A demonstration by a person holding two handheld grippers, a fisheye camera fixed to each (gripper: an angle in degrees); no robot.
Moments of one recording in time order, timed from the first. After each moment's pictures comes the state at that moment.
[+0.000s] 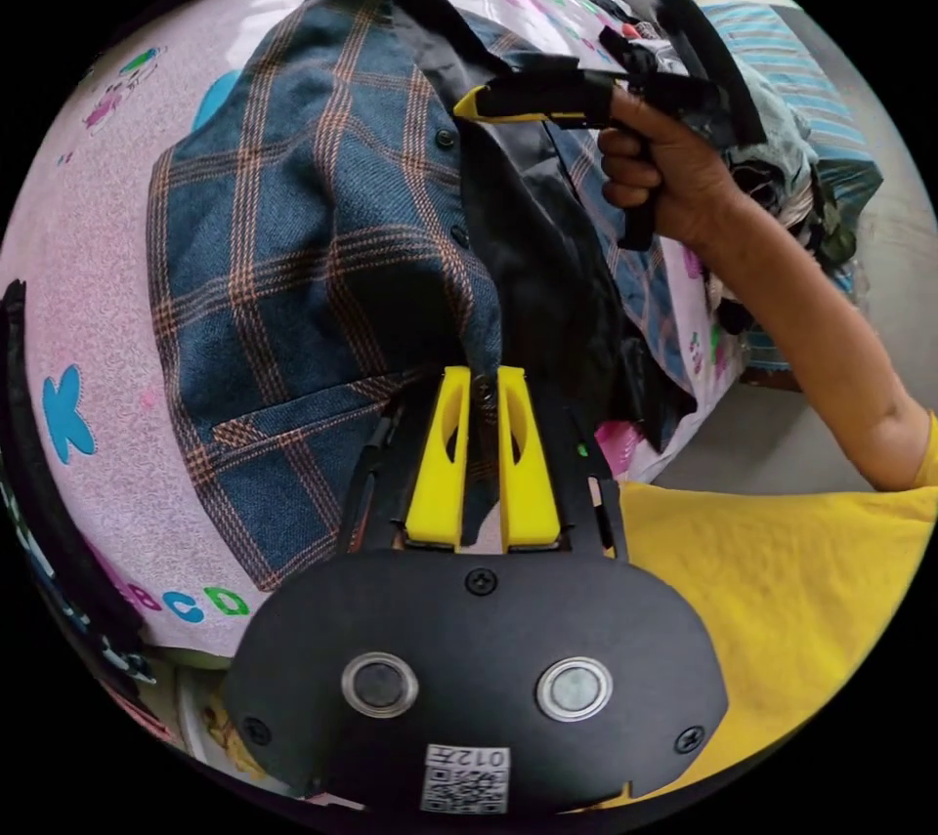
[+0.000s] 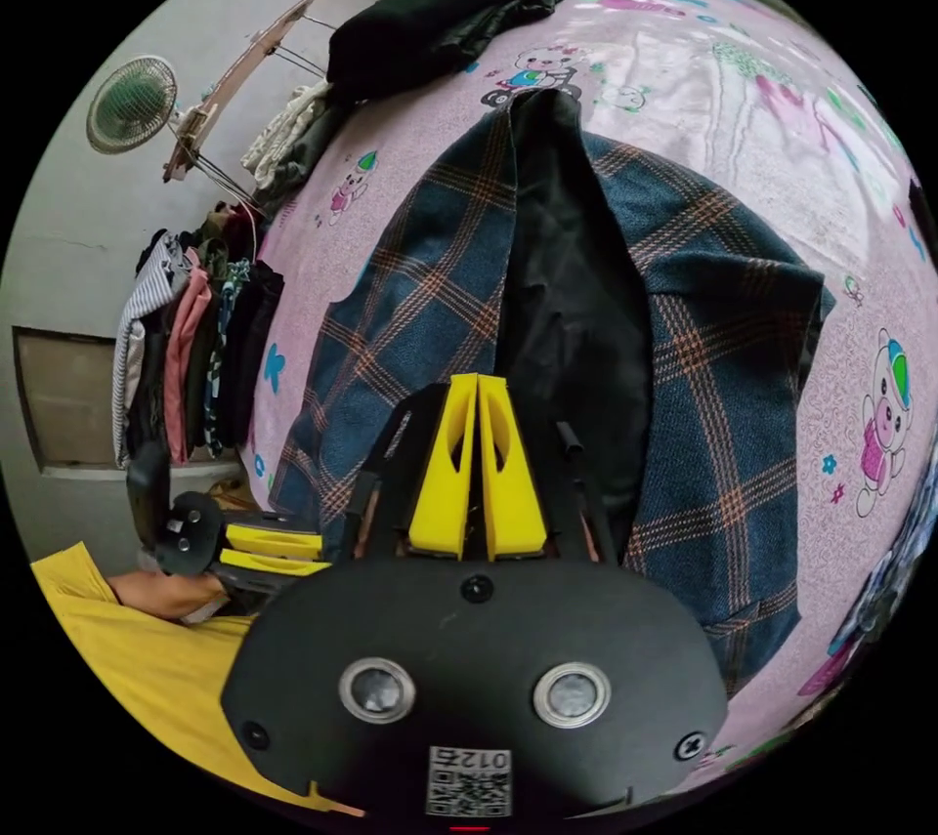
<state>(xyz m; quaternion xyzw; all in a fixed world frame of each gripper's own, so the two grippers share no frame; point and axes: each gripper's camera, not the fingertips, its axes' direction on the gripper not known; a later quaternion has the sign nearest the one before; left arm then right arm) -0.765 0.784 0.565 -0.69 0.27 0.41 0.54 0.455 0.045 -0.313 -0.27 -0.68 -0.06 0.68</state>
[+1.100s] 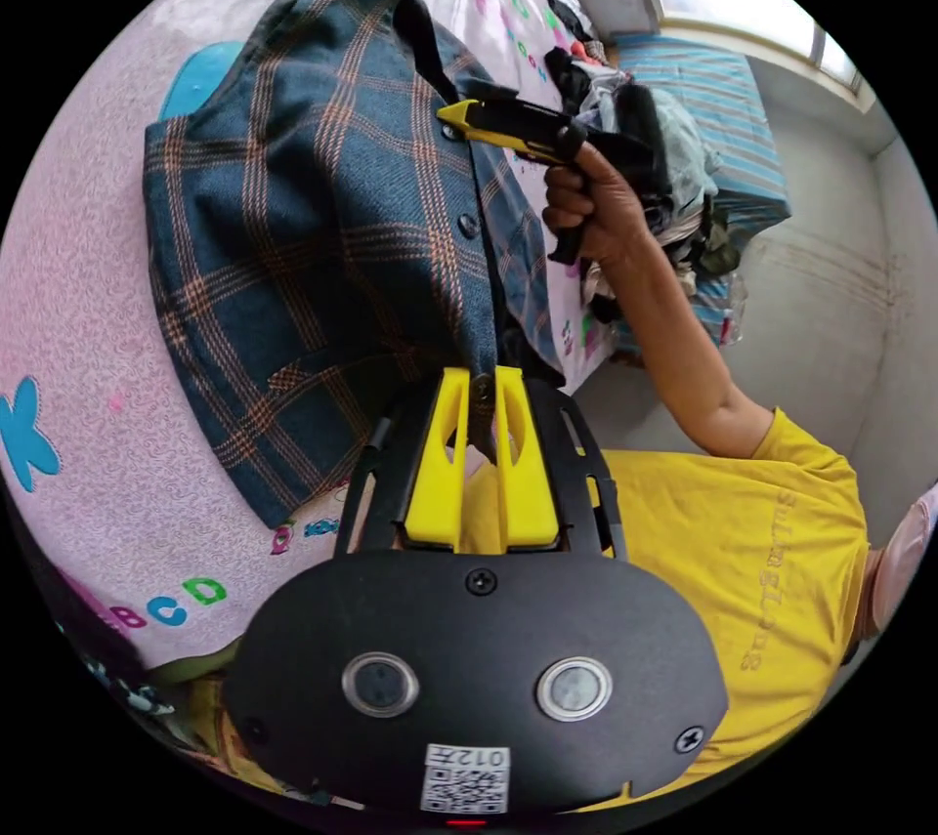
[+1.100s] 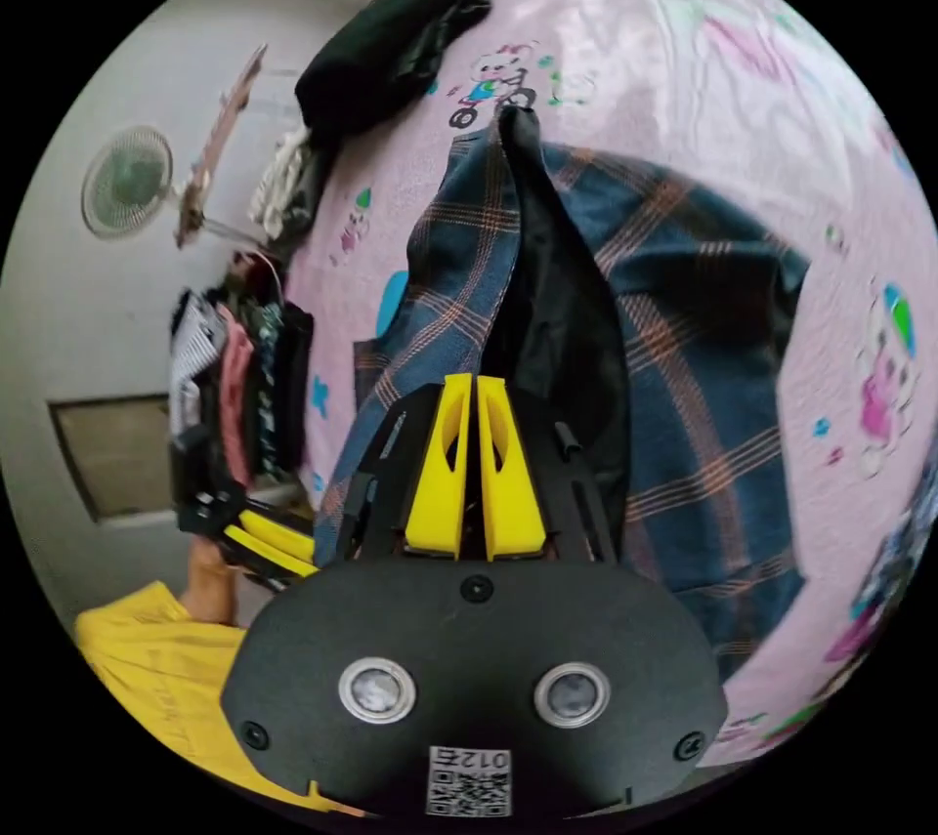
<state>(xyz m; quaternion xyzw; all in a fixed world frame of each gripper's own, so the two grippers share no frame) -0.769 0.701 0.650 -0.78 0.35 0.27 0.44 0.480 0.084 -0.290 -0.34 -0.71 0.02 0.61</state>
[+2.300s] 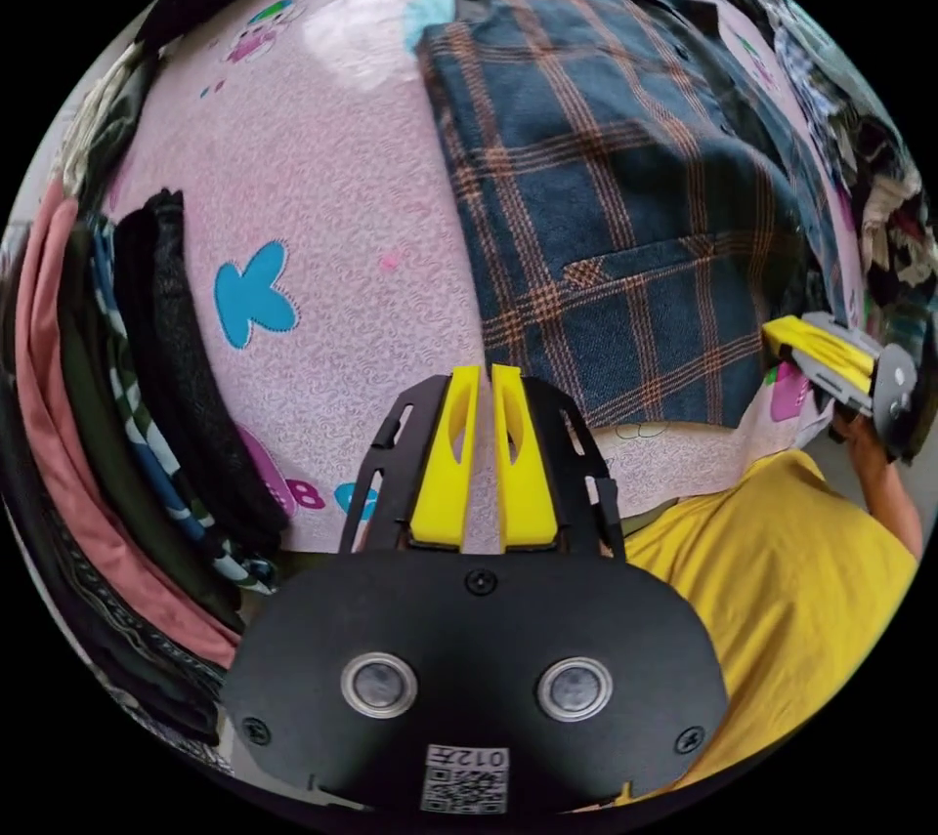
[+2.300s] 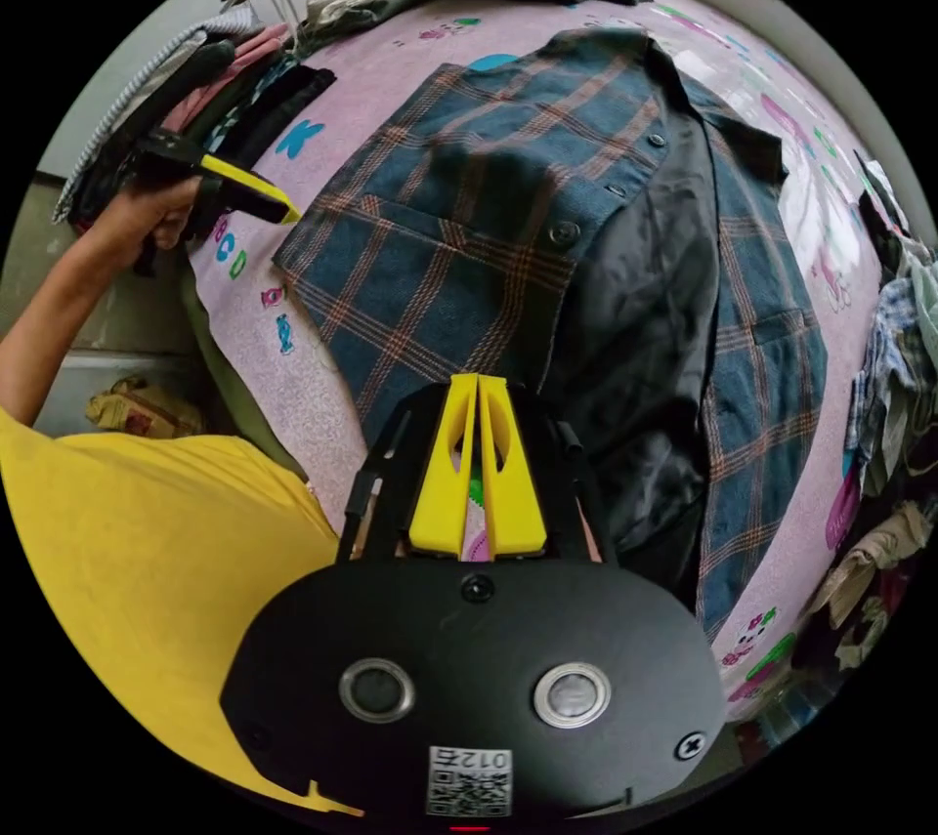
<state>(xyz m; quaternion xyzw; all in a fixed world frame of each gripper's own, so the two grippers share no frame) -0.792 0.796 0.574 -0.63 0.08 0.56 0.54 0.451 0.346 -0.589 -0.24 -0.59 -0.20 0.75</state>
